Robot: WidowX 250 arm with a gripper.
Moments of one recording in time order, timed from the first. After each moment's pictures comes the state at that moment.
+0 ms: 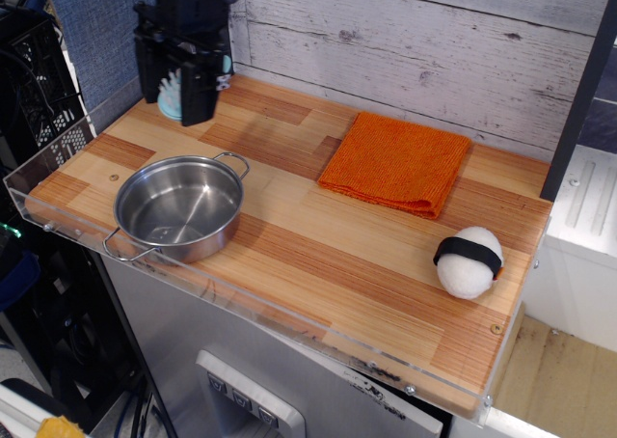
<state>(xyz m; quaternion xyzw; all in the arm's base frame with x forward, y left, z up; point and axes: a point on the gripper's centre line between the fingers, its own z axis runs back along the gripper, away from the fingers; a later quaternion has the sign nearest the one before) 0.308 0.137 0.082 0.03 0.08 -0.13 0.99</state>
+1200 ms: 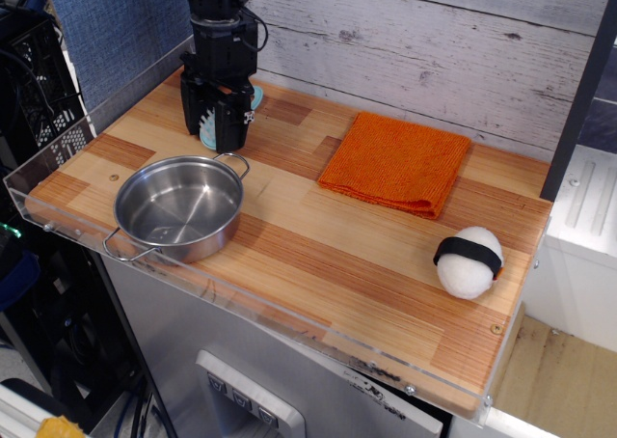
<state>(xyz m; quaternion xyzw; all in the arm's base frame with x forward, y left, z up) 0.362 0.143 0.013 -0.01 0.09 -0.18 0.98</state>
